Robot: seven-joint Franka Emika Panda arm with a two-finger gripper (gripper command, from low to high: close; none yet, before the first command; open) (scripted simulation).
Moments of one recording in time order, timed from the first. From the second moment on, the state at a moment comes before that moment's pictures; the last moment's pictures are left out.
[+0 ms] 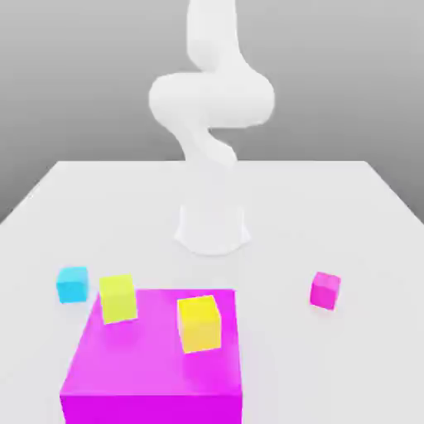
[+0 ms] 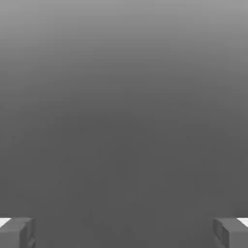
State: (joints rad) arm -0.01 -0.73 -0.07 -2.36 -0.02 2.35 0.72
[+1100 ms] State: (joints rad) arm -0.57 0.24 -0.21 -2.82 0.57 3.06 -0.68
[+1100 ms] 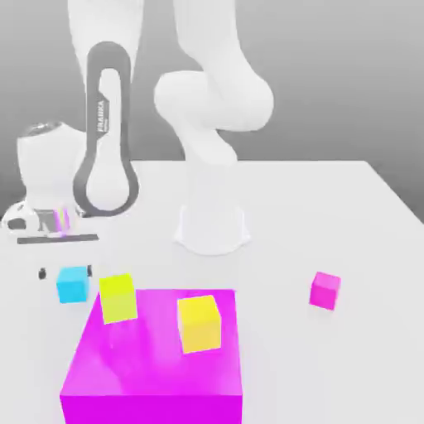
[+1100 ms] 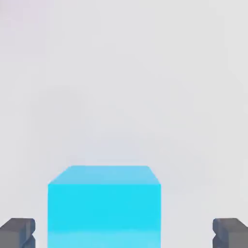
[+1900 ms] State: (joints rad) arm -0.40 -0.04 -0.51 -2.89 -0.05 2.85 -0.23
